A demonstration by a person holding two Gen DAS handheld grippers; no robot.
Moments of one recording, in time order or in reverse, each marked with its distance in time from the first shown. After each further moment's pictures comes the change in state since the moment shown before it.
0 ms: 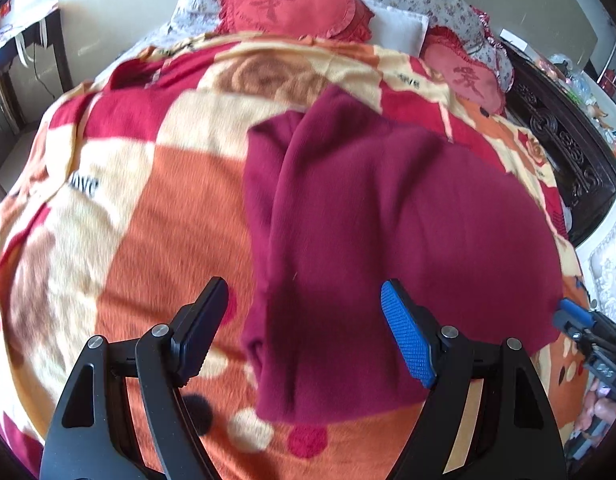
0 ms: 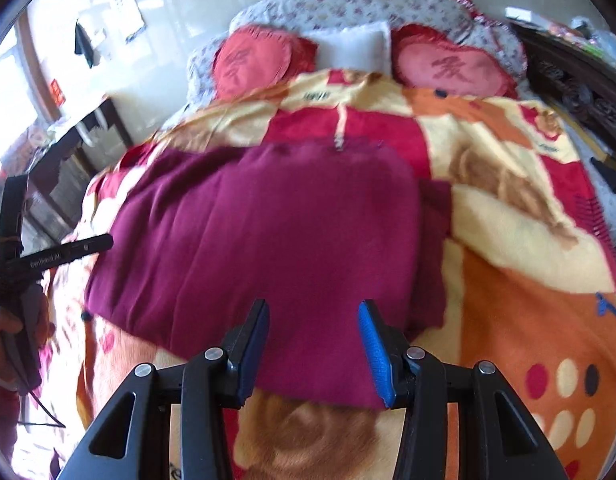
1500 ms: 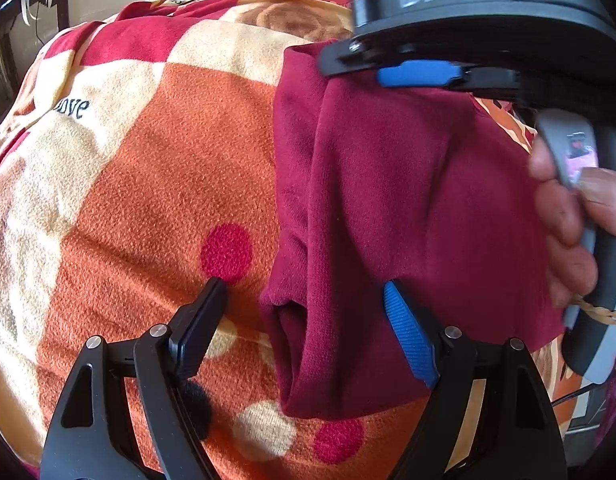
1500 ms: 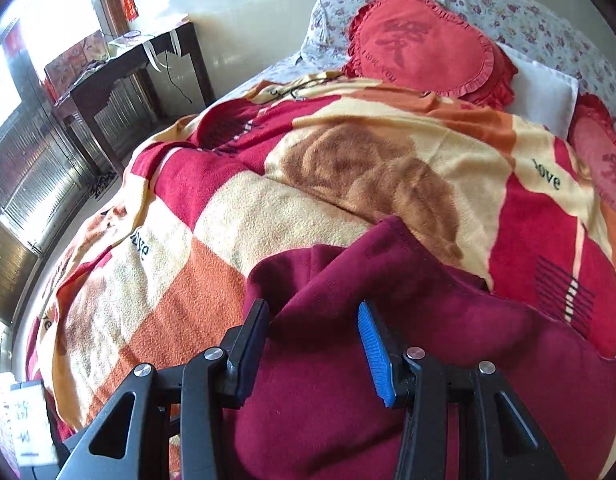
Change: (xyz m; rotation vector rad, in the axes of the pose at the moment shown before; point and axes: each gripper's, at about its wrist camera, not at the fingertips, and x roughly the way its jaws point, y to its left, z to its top) left arm 0.038 0.023 -0.027 -0.076 0.047 -0.060; right arm 0.161 0.234 0.149 -0.304 0.119 0.133
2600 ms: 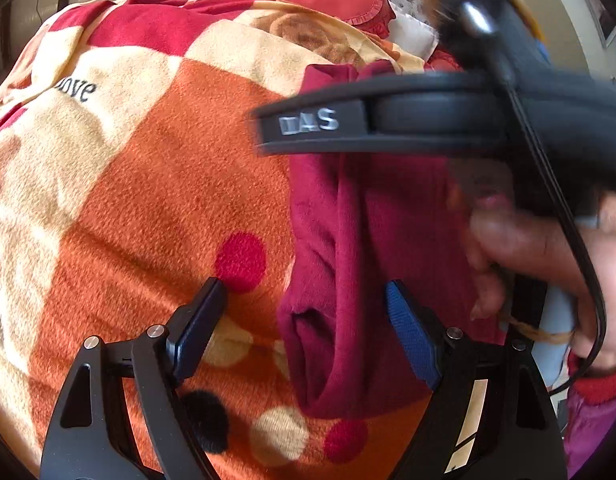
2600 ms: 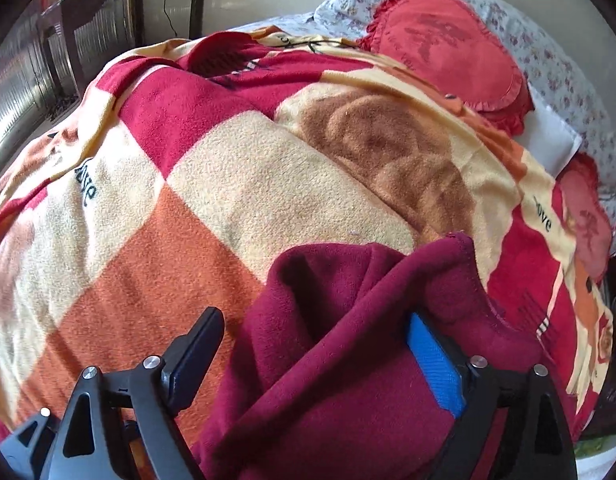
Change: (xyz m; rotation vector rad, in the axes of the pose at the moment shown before) left arm 0.002 0.033 0.006 -0.073 -0.034 -0.134; right arm 0.052 0.052 0.001 -0.213 0.099 -0.270
